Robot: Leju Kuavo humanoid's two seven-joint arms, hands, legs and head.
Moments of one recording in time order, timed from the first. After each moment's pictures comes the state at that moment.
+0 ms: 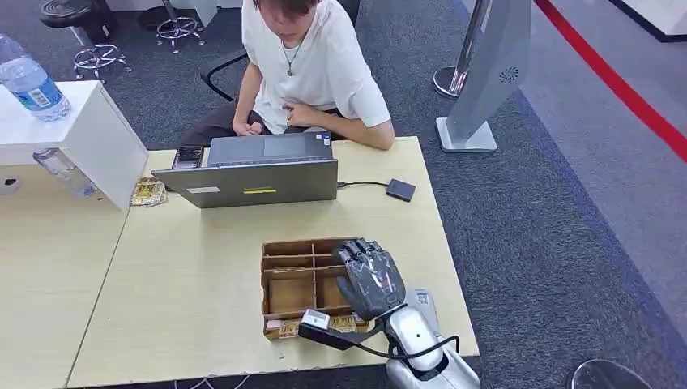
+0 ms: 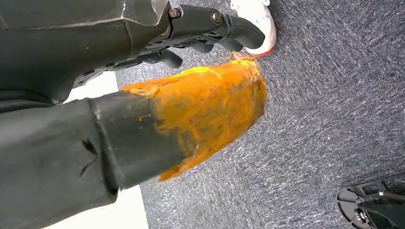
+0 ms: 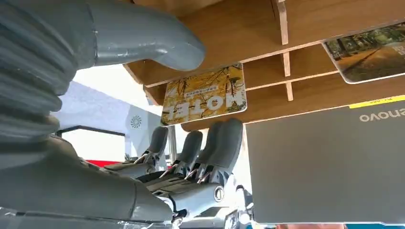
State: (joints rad) left arm -0.06 -0.20 0.87 -0.22 -1.53 0.11 0.05; right arm -0.17 0.05 0.56 -1.21 1.33 -0.62 -0.06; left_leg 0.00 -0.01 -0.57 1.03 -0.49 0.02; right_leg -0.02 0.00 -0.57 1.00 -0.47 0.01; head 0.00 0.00
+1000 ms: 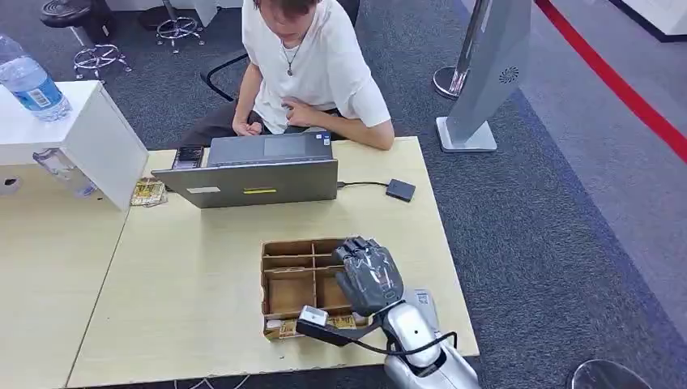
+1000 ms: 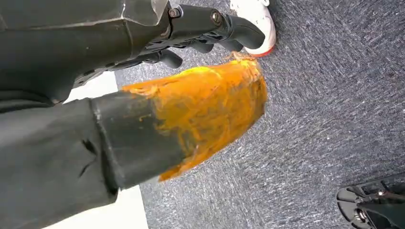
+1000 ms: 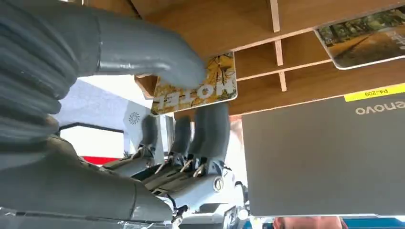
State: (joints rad) left arm -0.06 -0.20 0.87 -0.22 -1.53 0.11 0.05; right arm -0.19 0.07 0.56 -1.21 1.34 -0.63 -0.06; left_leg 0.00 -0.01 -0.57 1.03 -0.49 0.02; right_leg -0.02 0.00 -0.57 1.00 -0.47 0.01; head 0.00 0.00
